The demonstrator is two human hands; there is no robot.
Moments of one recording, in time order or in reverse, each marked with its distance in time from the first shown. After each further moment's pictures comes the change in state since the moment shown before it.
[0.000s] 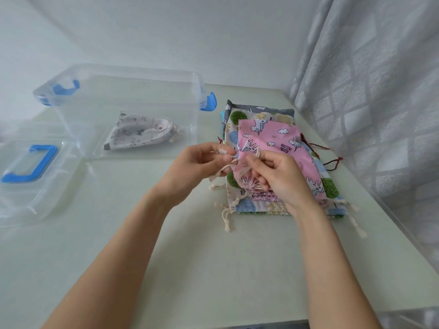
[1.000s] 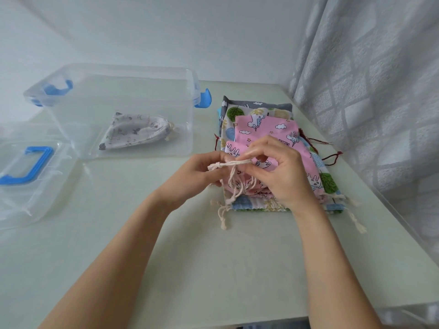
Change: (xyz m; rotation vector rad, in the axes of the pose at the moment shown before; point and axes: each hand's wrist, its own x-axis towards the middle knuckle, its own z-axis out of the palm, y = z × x) left_hand 0.000 -0.011 0.003 0.228 -0.160 0.008; right_hand 0.000 0.000 -0.004 -0.235 0.037 -0.567
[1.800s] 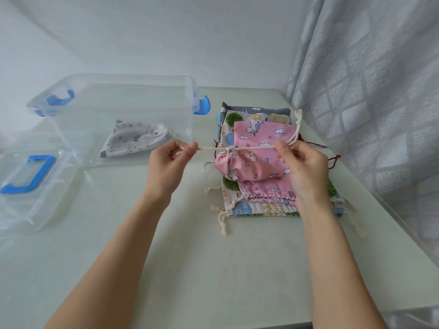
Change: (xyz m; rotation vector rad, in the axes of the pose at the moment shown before) left_hand 0.004 -0.002 -0.020 -0.013 0.698 0.005; right_hand -0.002 0.012 -0.018 0.167 0.465 0.485
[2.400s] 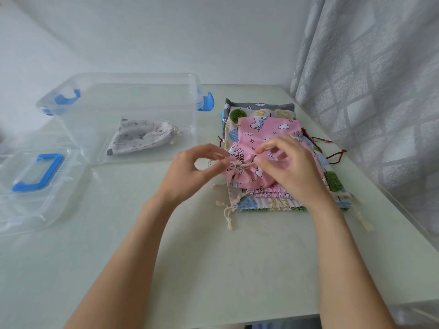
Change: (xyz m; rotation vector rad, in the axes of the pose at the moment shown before) left_hand -0.012 0.003 0.002 0.381 -0.373 0.233; right_hand -0.005 -0.003 0.000 -0.418 -0.393 -0.339
